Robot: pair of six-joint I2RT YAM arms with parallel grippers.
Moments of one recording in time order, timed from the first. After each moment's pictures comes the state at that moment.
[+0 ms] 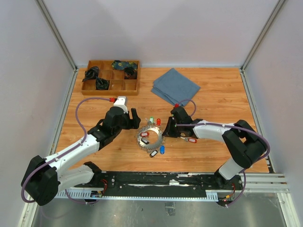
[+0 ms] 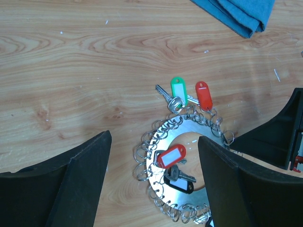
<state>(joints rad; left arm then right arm) -0.61 1.05 0.57 -0.02 -0.21 -0.45 0.69 1.59 0.73 -0.04 -0.13 0.82</state>
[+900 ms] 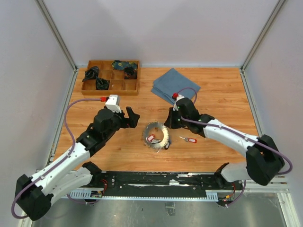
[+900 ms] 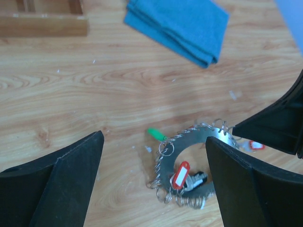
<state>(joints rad) -0.61 0.87 0.57 -0.05 -0.19 -0.43 0.69 1.39 0.81 -0.15 -0.11 0.55</state>
